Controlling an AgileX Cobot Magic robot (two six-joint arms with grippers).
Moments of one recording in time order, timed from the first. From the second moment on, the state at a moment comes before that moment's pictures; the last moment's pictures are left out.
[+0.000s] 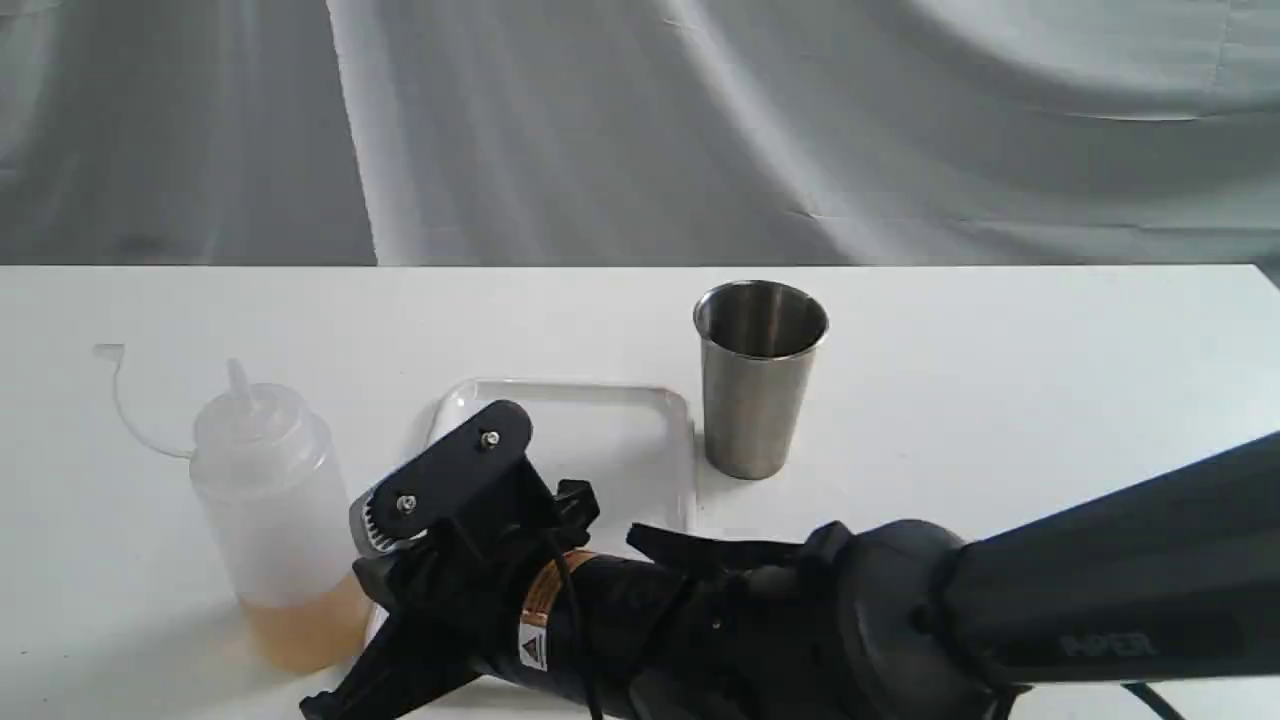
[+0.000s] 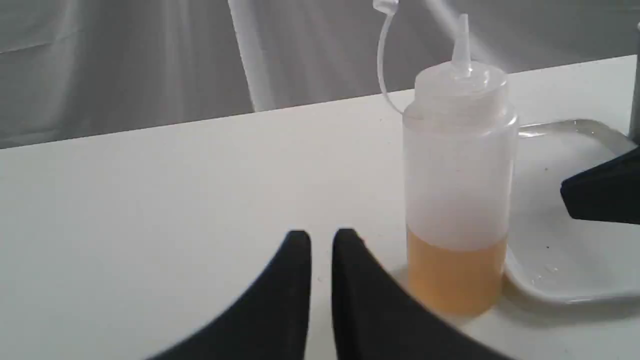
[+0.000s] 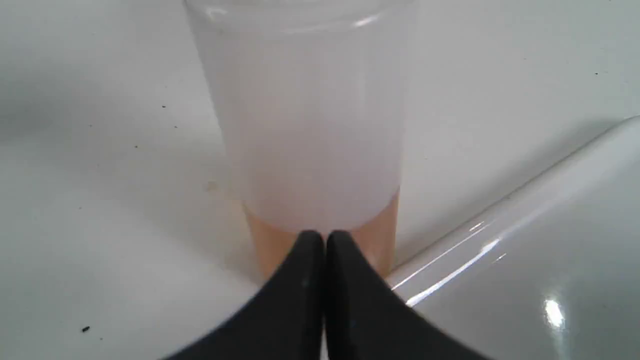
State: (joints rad) left arm -0.07 0.00 0.00 0.04 0.29 0.06; right arm 0.75 2.05 -1.04 -0.10 -0.46 0.13
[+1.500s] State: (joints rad) left arm -0.07 0.00 0.00 0.04 0.29 0.06; right arm 0.75 2.09 -1.05 -0.09 -0.50 0.12
